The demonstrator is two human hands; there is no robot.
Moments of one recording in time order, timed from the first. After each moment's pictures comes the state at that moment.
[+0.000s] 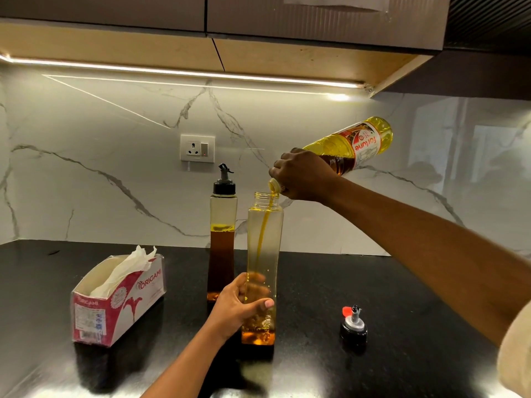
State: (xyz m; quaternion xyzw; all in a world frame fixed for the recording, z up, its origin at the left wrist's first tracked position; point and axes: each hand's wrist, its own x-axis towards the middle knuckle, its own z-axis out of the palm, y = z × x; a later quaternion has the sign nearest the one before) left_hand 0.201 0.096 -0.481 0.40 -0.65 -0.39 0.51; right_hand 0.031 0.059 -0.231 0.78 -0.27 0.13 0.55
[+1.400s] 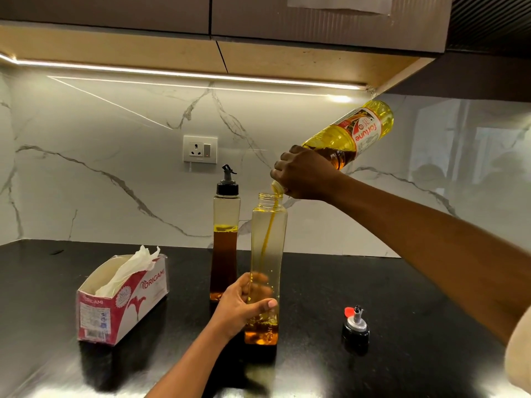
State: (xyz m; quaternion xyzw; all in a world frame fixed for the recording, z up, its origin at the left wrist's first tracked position) left_hand 0.201 0.102 -0.477 0.40 -0.66 -0.39 0.51; right_hand 0.033 0.065 -0.223 0.75 -0.24 0.06 0.61
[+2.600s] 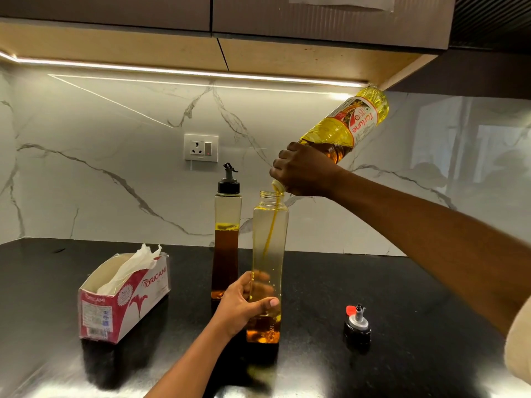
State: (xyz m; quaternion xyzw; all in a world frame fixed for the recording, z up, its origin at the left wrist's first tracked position) left_hand 0.201 0.100 -0.479 0.39 -0.66 -0.39 0.51; right_hand 0.035 0.064 -0.220 0.75 -0.19 0.05 0.64
